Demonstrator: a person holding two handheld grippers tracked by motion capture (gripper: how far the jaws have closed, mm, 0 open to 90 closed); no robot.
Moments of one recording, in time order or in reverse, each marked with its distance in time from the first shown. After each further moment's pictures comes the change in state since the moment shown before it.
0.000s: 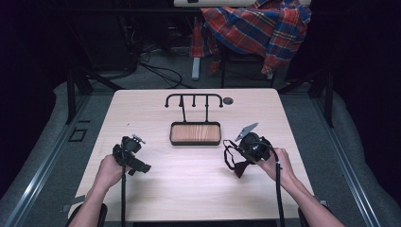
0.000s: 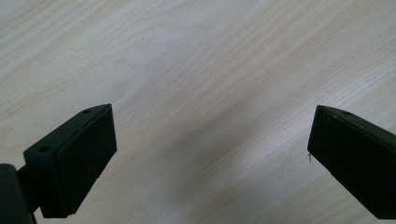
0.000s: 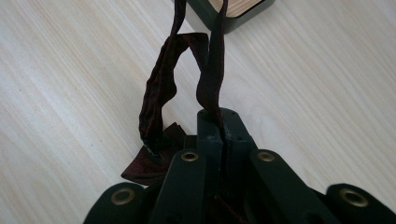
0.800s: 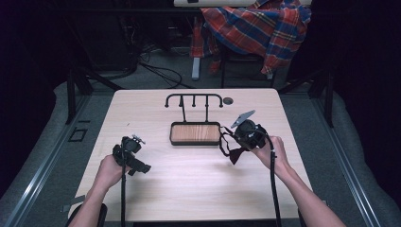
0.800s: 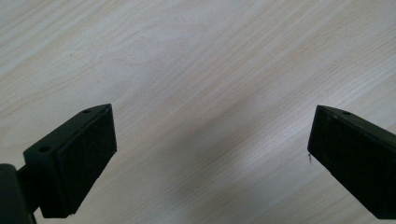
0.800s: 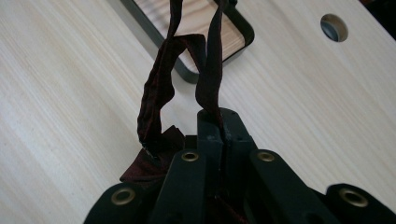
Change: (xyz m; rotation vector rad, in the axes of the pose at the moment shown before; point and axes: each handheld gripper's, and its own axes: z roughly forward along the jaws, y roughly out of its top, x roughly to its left) left arm 0.000 -0.001 0.000 -0.003 -0.003 -0.002; right arm -0.014 0.033 -0.008 -0.078 -0.045 0.009
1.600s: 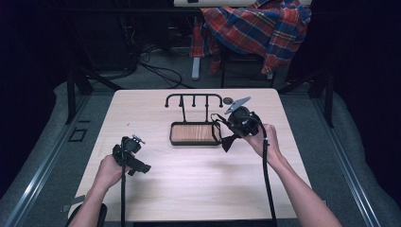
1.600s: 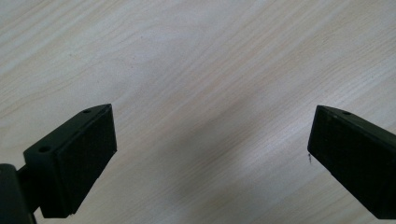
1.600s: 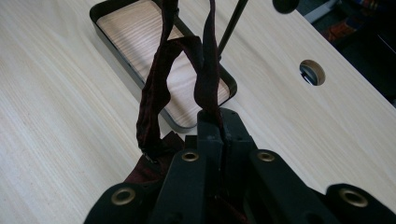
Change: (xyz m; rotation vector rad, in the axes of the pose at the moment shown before) left arm 0.000 0.000 0.000 0.000 -0.006 0.000; right arm -0.011 0.037 -0.006 -0.092 -0.015 0.012
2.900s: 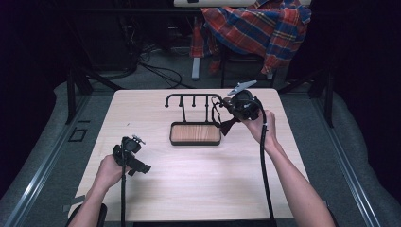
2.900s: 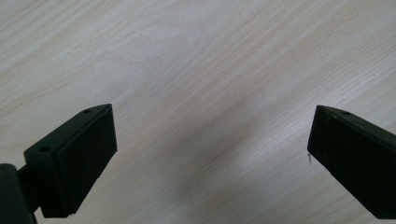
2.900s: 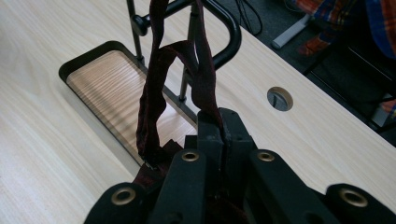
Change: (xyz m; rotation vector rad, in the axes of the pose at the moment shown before) left arm 0.000 0.000 0.001 0.009 0.001 0.003; right arm -0.034 0.024 0.000 -0.097 -0.039 0.106
